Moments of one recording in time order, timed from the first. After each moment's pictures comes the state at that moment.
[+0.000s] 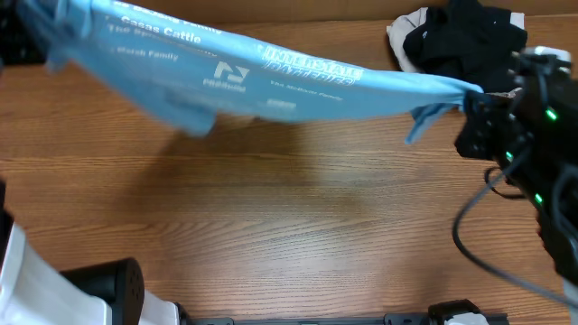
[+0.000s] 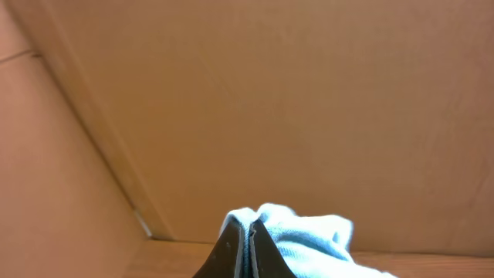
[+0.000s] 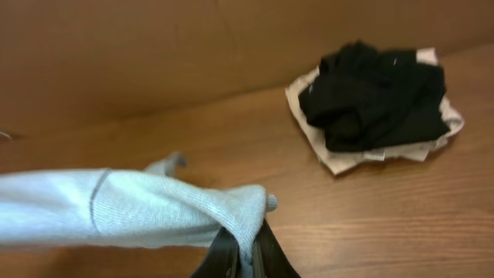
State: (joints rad) left arm 0.17 1.73 3.02 -1.37 0.01 0.08; right arm 0.16 1.12 1.73 -1.15 0.02 0.31
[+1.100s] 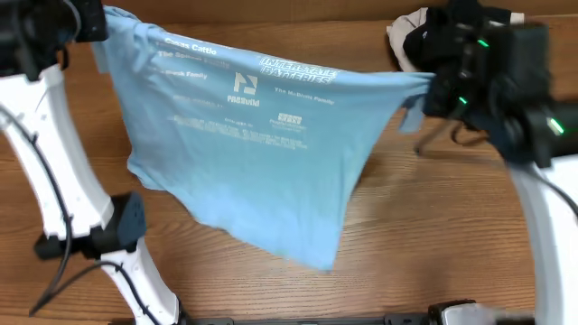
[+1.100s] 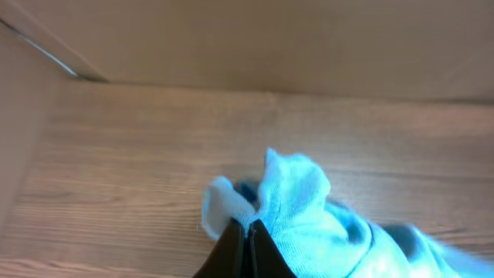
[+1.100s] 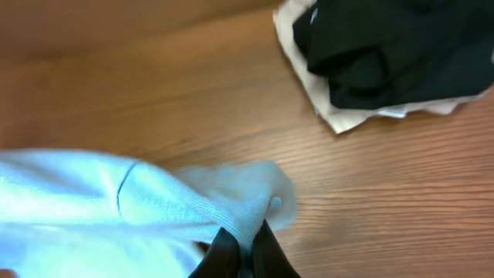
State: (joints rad) left arm 0.17 2.15 2.90 -1.52 0.04 0.05; right arm 0.16 1.51 1.79 -1.17 0.02 0.31
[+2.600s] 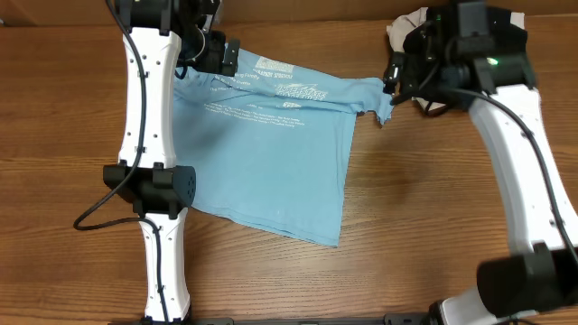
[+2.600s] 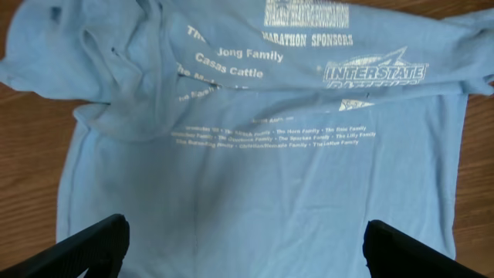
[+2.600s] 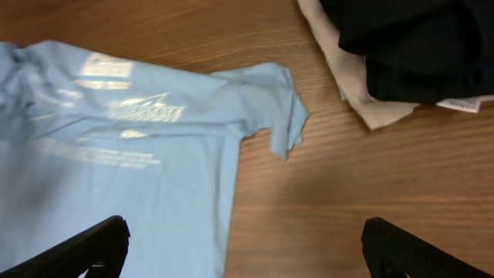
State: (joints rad) left arm -0.11 2.45 2.87 -1.68 0.14 0.05; right arm 0.12 1.71 1.79 -1.10 -0.09 0.28
